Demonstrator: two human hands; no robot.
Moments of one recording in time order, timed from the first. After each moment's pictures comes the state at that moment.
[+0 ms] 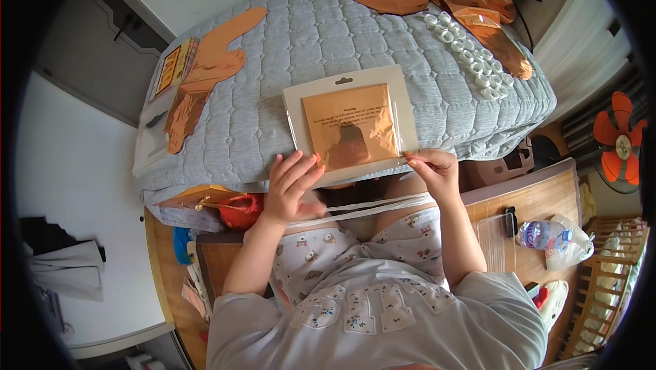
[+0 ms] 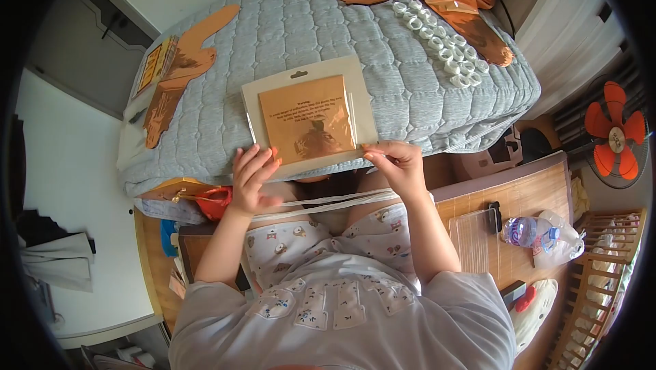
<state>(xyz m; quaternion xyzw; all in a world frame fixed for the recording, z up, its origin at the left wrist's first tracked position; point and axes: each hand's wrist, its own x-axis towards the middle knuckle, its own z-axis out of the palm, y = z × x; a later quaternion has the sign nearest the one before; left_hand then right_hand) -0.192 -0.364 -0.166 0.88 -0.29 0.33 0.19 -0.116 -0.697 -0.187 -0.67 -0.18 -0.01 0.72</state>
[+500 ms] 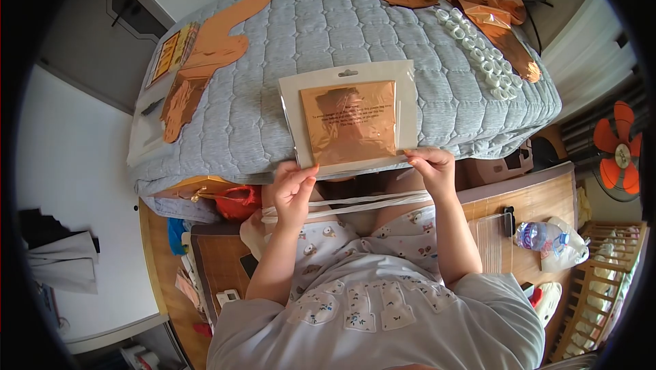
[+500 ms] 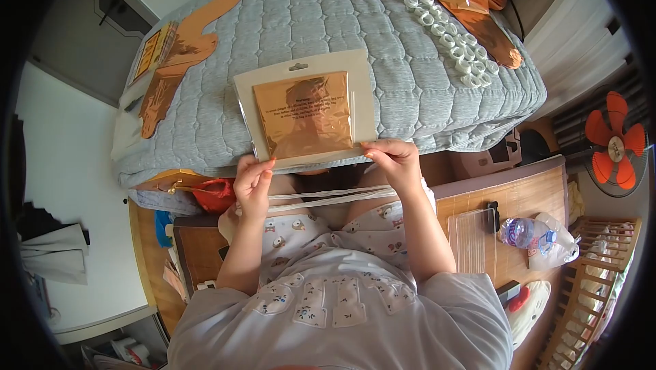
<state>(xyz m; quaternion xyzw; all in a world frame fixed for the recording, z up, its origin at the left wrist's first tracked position) -0.218 -0.390 -0.207 0.74 -0.04 0.29 0.61 -0.111 -0.688 -0.211 -0.65 -0.18 0.01 0.73</state>
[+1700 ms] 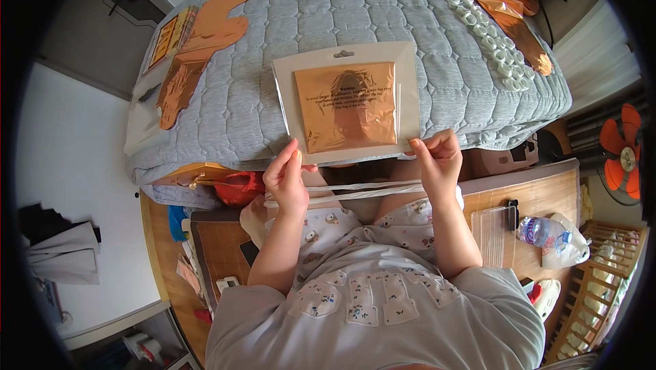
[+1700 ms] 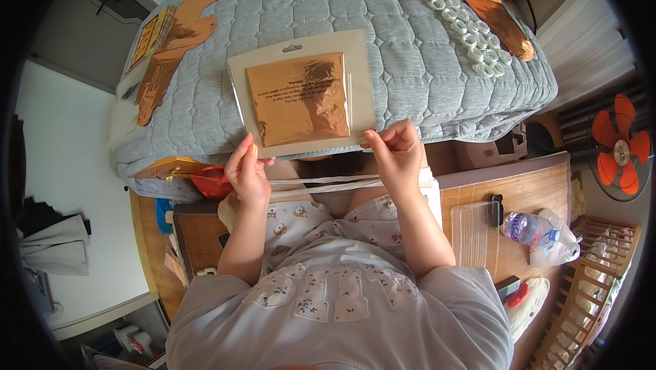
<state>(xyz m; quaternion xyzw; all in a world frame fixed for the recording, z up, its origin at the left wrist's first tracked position) -0.208 -0.398 -0.216 0.53 0.08 0.32 0.78 -0.132 -0.656 -0.193 -0.60 -0.12 -0.06 0.79</state>
